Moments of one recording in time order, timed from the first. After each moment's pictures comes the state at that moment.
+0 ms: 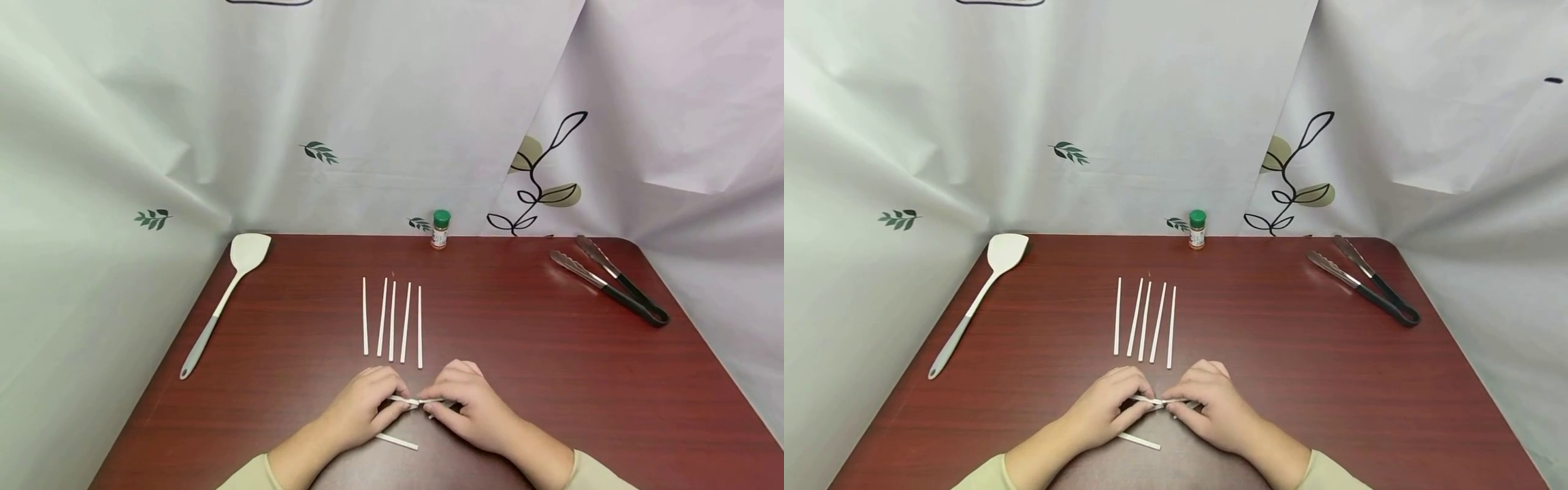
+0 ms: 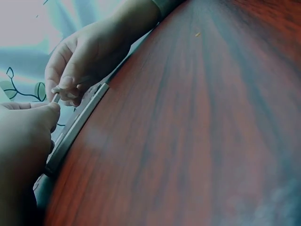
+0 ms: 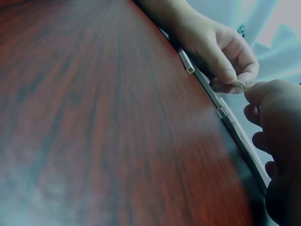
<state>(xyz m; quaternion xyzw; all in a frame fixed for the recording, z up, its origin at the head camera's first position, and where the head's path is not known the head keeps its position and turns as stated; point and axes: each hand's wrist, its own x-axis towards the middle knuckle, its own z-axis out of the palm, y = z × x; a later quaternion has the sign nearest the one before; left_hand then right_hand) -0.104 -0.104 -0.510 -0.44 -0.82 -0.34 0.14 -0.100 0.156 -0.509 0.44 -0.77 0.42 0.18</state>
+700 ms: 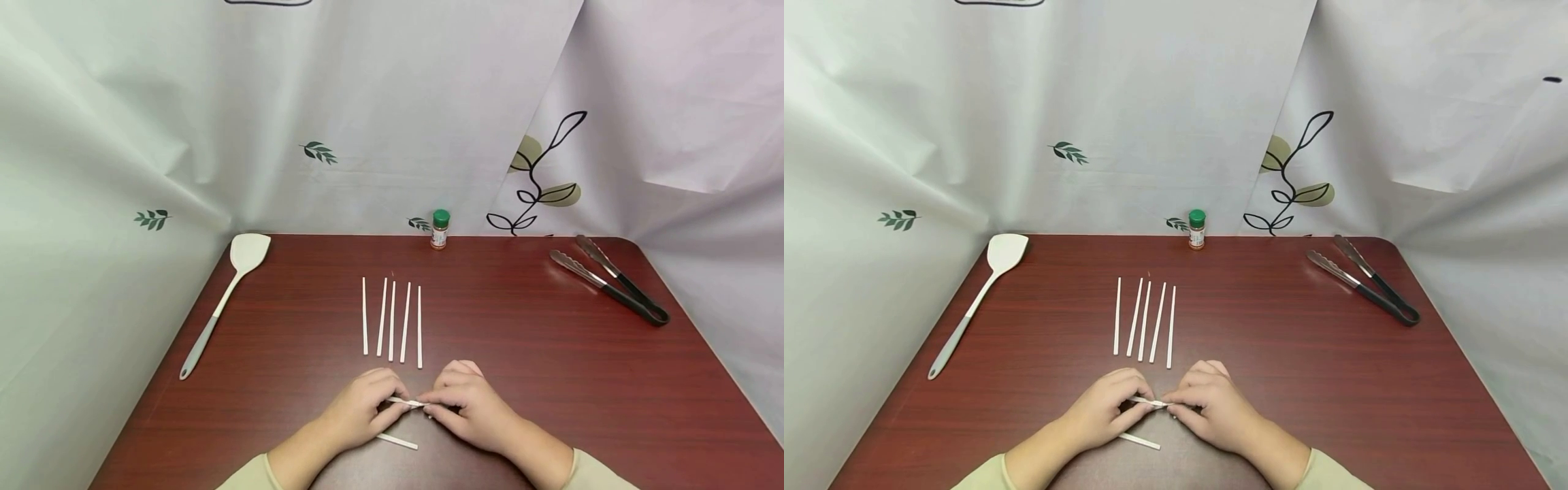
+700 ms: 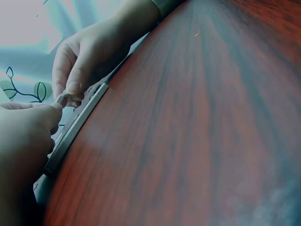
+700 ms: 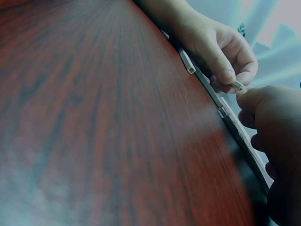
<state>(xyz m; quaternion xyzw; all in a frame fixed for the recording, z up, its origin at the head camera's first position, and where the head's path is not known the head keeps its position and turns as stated) -0.105 -0.104 -0.513 -0.45 -0.80 -0.36 0.15 -0.103 0.158 -0.512 0.46 -0.77 0.39 0.20</state>
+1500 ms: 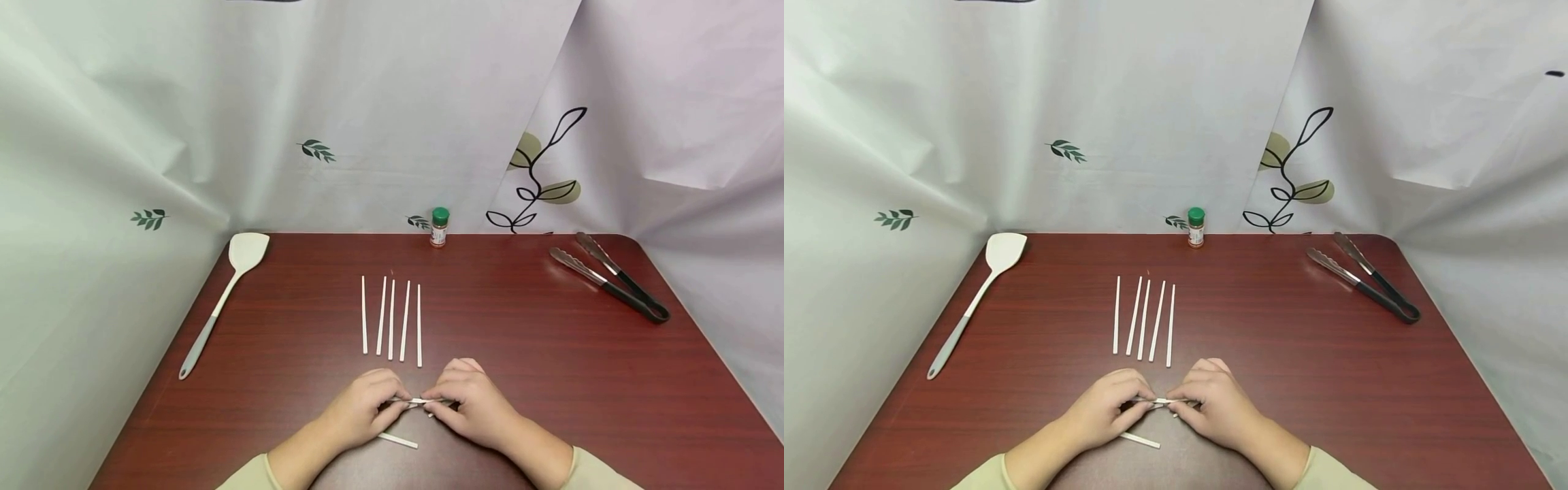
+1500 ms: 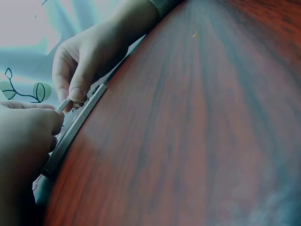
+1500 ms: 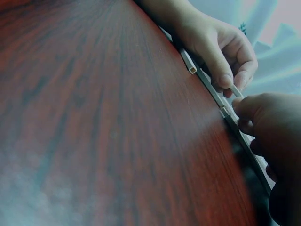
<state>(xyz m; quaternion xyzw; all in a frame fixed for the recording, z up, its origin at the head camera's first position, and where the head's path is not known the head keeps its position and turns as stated) -0.107 -0.102 -0.513 -0.48 -0.78 -0.36 0.18 -0.103 0.158 -0.511 0.44 -0.79 0.38 0.20</state>
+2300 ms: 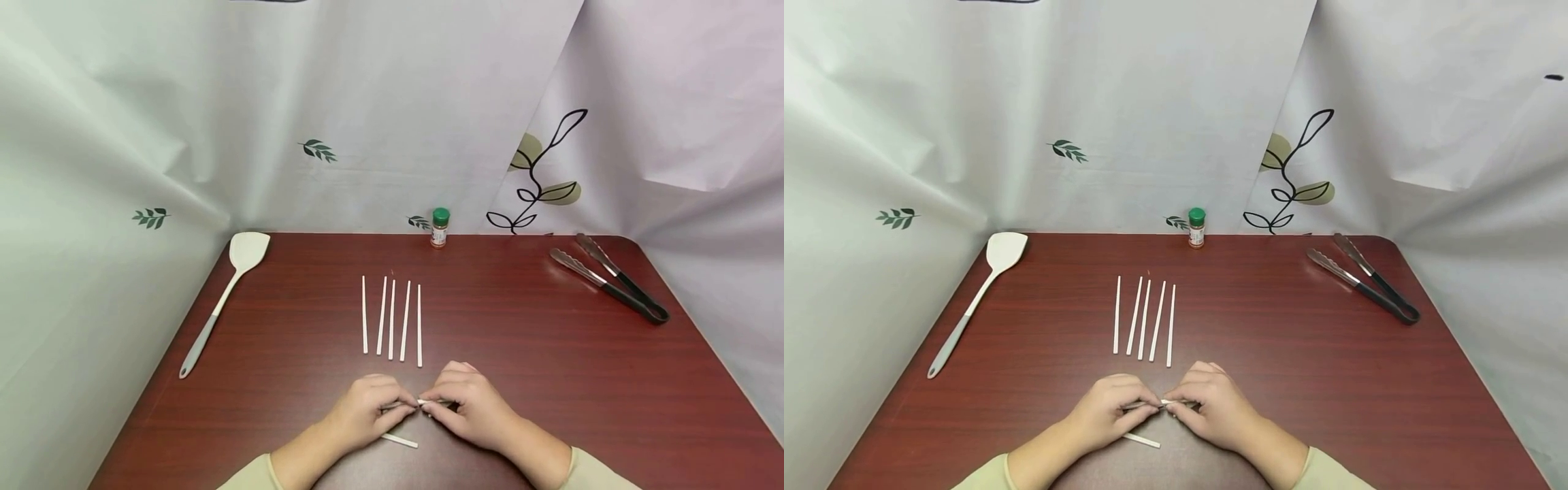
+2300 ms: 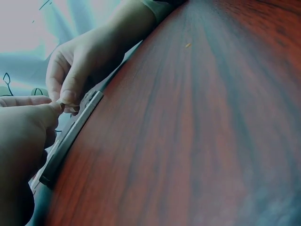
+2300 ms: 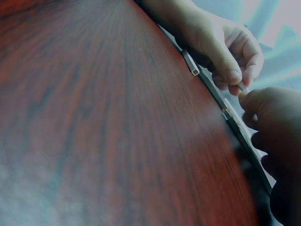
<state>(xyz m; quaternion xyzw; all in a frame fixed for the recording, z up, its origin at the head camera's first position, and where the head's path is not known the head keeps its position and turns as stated) -0.103 -0.096 -0.510 -0.49 -0.75 -0.40 0.19 -0.104 0.155 -0.509 0.46 -0.76 0.41 0.20</state>
